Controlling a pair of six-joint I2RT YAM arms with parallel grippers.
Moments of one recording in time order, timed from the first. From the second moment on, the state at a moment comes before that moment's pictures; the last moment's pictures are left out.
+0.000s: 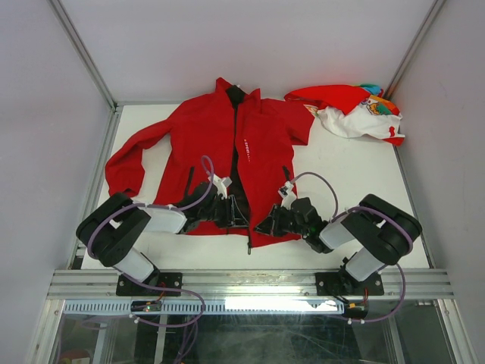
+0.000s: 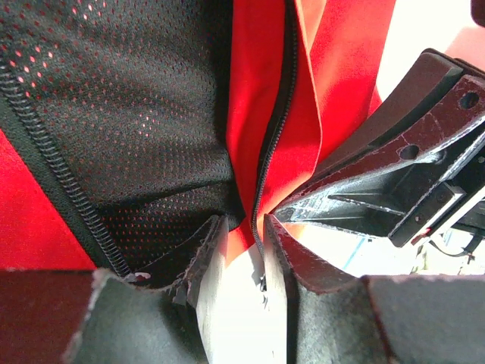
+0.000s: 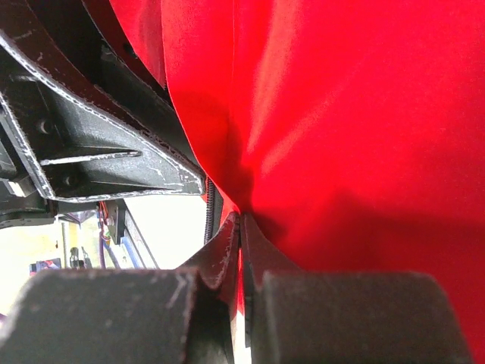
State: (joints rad) left arm -0.71 1.56 0.48 0.41 0.42 -0.85; right arm 0.77 1.58 0.22 0.87 -0.35 0.92
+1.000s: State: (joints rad) left arm -0.72 1.42 0.48 0.43 0.44 -0.78; right arm 0.75 1.43 0.21 0.84 -0.36 0.95
